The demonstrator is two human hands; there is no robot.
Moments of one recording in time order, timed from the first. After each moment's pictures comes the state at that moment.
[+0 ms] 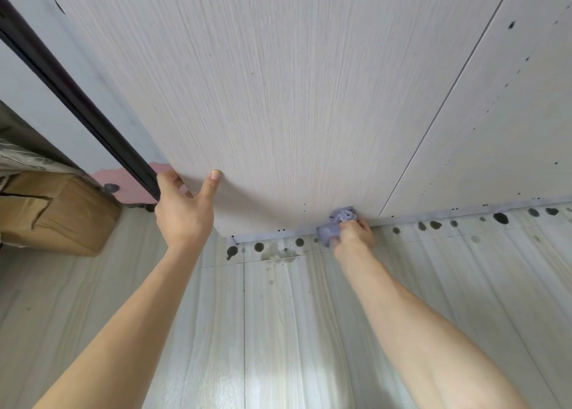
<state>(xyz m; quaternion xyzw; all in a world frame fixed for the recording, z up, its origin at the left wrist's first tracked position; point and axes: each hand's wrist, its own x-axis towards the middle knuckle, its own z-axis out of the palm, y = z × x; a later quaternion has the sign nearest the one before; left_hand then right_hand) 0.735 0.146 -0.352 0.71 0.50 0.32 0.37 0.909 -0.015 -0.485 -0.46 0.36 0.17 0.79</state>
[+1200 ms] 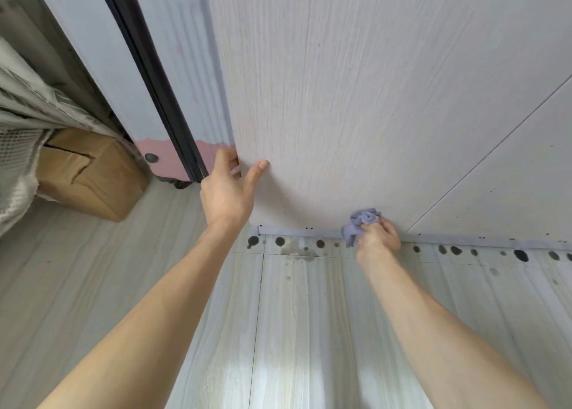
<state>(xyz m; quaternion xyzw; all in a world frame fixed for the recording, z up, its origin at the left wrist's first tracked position) 0.718 0.168 -0.361 0.73 0.46 0.32 0.39 0.872 -0.006 -0.438 -0.55 0.23 0.19 0.78</state>
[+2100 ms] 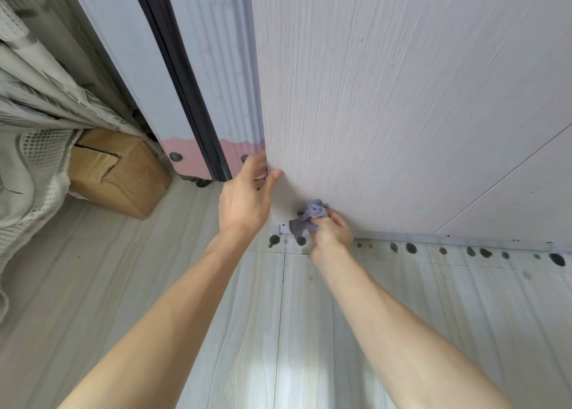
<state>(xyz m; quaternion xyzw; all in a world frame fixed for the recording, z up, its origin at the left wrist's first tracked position) 0.694 0.185 -0.371 0.79 0.41 0.25 0.37 0.799 0.100 -0.465 -0.54 0.24 0.27 0.76</state>
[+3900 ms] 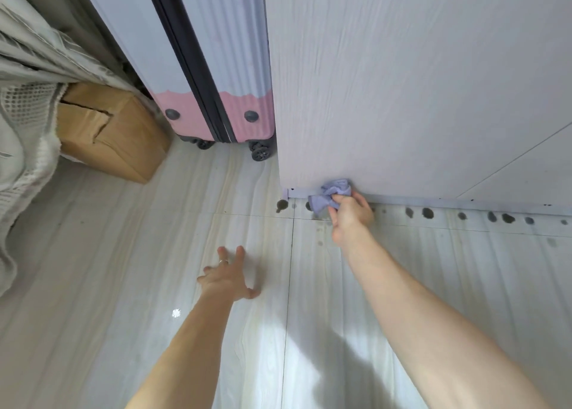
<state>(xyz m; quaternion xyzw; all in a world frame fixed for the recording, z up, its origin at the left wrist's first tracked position) 0.579 0.165 -0.559 0.78 0.45 -0.39 0.18 0.813 0.086 -0.529 -0.54 0.27 0.27 0.75</state>
